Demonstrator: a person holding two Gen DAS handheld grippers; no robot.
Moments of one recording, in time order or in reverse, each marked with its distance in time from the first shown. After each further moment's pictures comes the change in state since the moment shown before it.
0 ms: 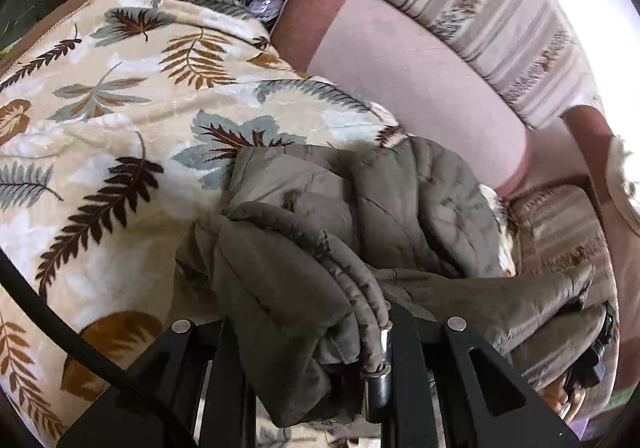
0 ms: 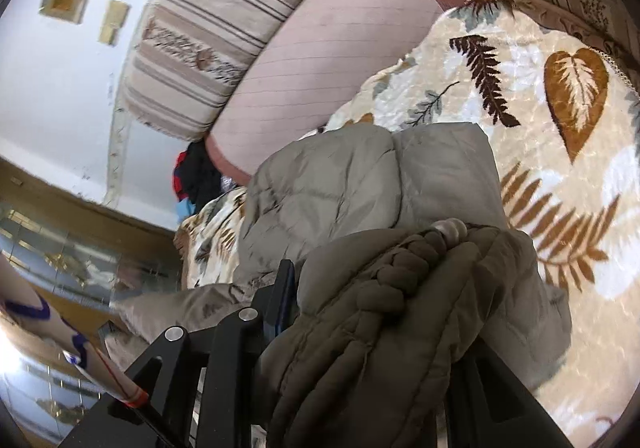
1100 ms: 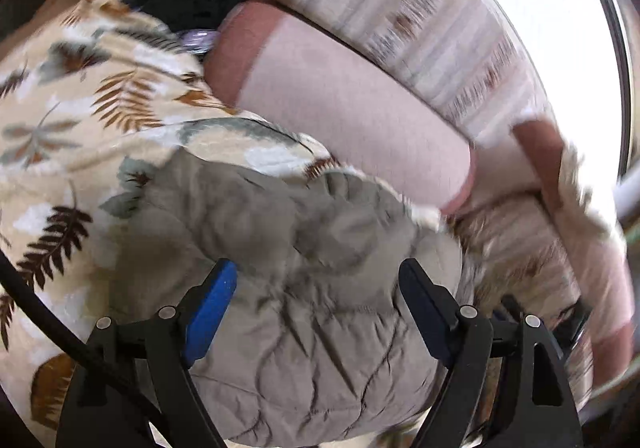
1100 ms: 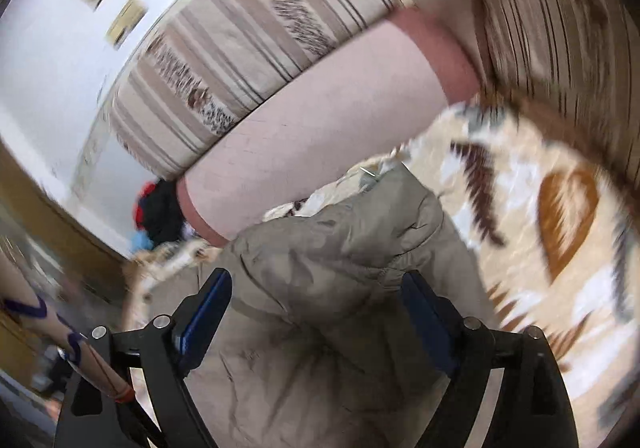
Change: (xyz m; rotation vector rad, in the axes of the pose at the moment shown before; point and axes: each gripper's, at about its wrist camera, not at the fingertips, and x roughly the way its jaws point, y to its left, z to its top) left arm -0.006 -0.068 0.015 0.108 -0.075 -0.174; right arm 0.002 0.053 0.021 -0.301 -0.234 -0.235
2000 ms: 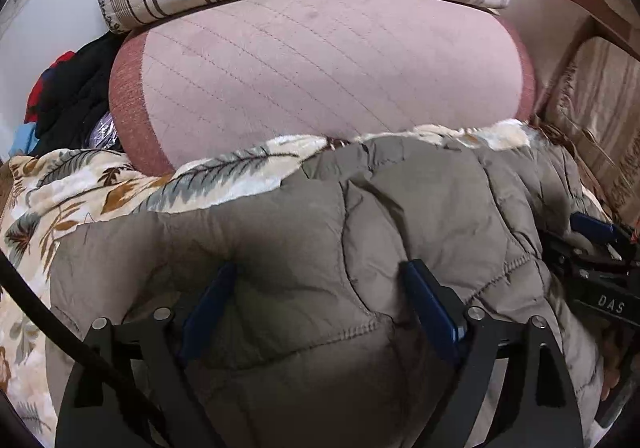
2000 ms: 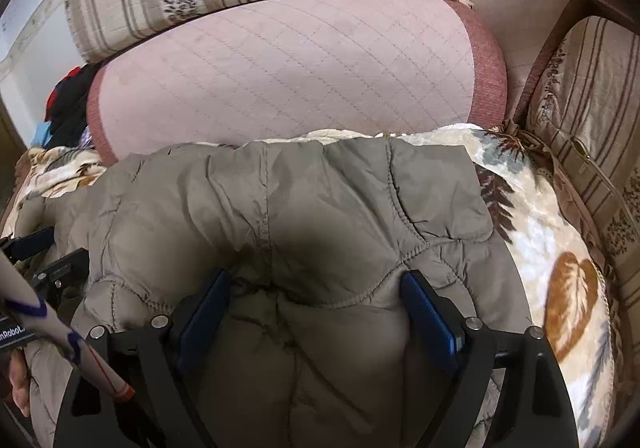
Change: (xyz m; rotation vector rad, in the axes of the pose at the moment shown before) left arm 0.211 -0.069 0.024 0.502 0.018 0.309; right arm 0.170 0.003 0.005 -0.280 0.130 -0.279
